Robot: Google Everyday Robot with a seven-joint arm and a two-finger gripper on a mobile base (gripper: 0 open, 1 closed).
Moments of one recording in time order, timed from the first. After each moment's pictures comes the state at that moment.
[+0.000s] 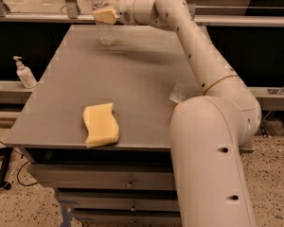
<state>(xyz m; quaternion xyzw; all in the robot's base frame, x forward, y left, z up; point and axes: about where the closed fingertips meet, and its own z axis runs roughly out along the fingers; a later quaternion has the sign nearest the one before) 0.865 0.119 0.949 -0.44 0.62 0.30 0.58</state>
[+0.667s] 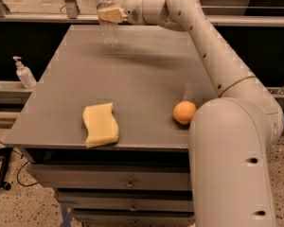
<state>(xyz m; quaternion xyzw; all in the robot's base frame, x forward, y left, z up) 0.838 0.098 0.962 -0.43 0.62 0.32 0.58</state>
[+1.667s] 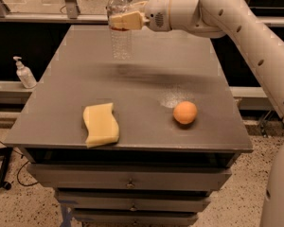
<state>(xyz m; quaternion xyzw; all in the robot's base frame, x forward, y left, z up) 0.719 0.043 0.988 -0.43 0.62 0.37 0.54</state>
